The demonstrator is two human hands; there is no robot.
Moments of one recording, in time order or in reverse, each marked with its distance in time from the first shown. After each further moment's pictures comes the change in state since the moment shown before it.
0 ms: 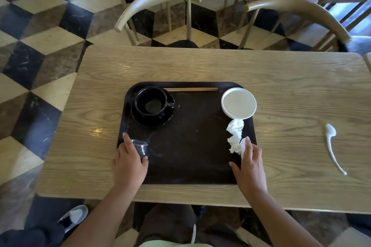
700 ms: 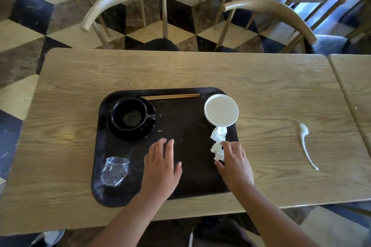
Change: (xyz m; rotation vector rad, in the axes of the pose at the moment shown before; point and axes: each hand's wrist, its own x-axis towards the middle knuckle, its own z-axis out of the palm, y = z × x) left_hand -0.004 0.104 0.005 -0.104 -0.027 0.520; right_hand 0.032 -0.026 -0.024 -0.226 -0.099 -0.011
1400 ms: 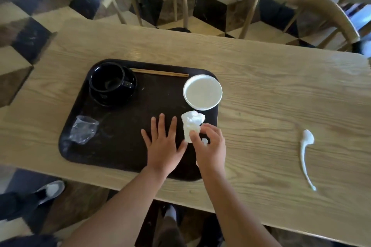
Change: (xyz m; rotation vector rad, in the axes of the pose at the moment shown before) left_hand 0.023 0.099 0.119 0.129 0.034 -0.349; right_hand 0.015 0.040 -0.003 0.896 0.066 0.019
